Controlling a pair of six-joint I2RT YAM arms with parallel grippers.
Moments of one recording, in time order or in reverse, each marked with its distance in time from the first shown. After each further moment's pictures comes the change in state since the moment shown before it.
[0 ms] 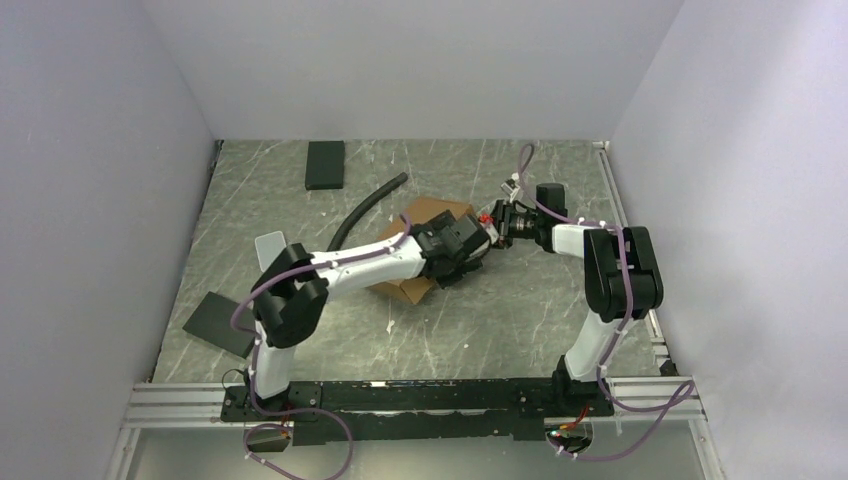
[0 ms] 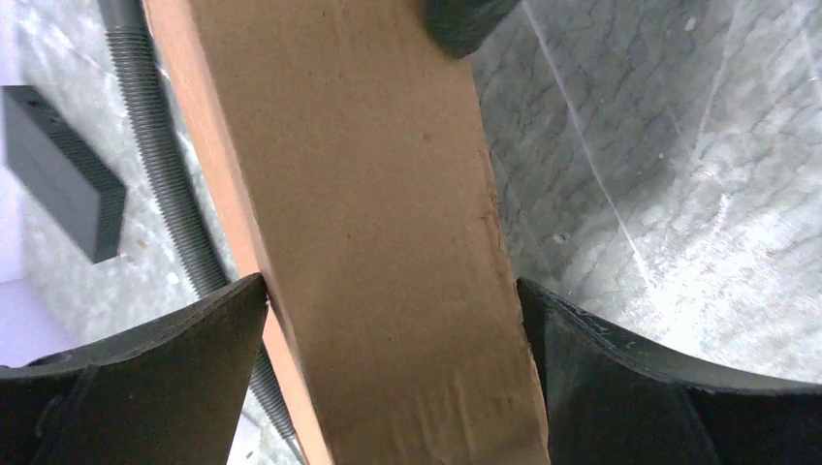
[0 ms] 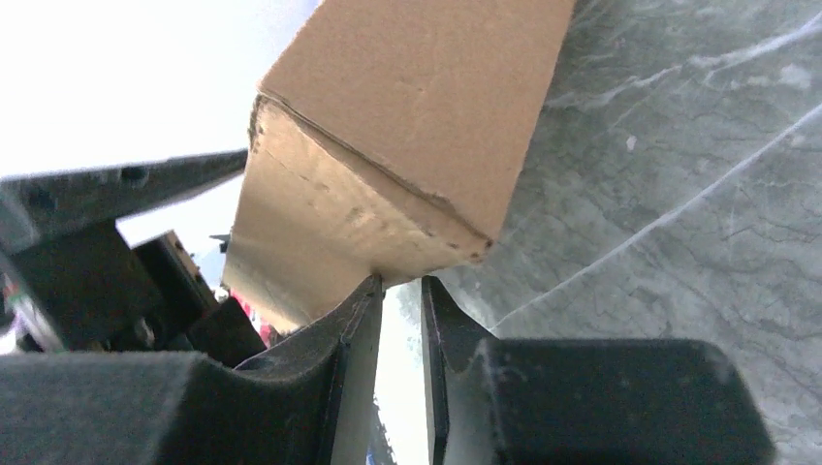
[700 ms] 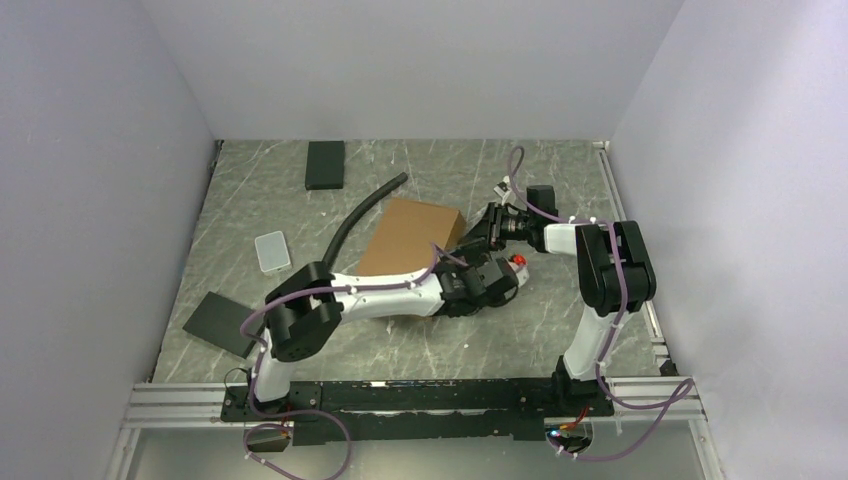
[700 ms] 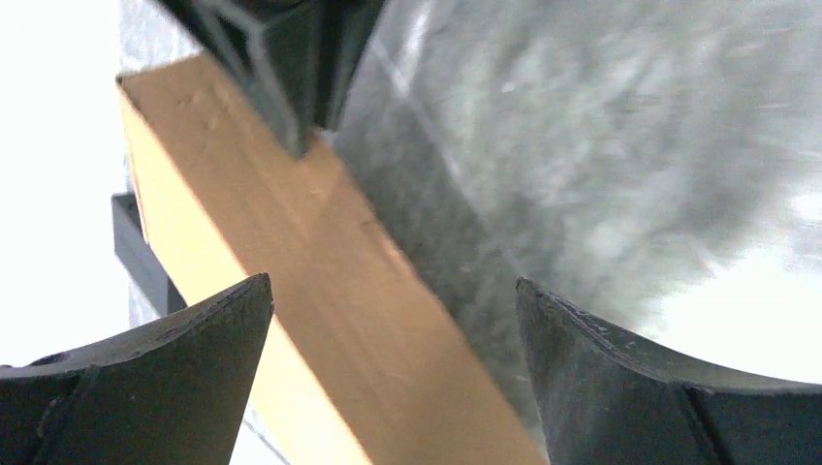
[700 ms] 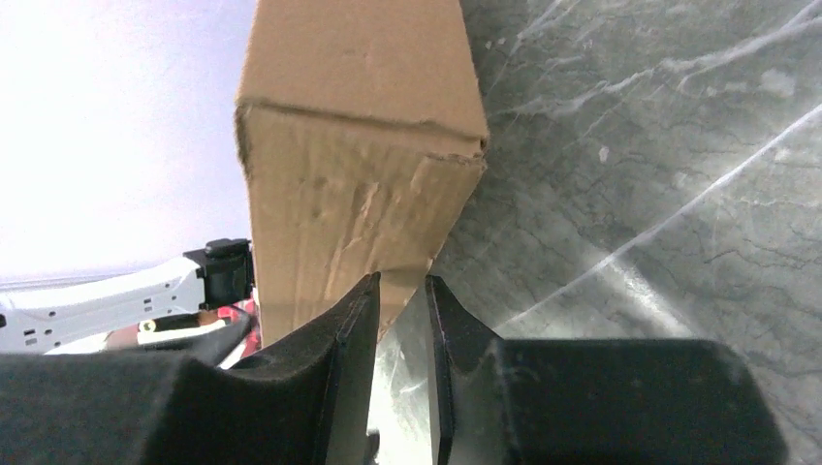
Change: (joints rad) left arm -0.201 0.042 -0.049 0.154 -0.218 0.119; right arm 0.050 0.053 0.011 0.017 0.083 0.009
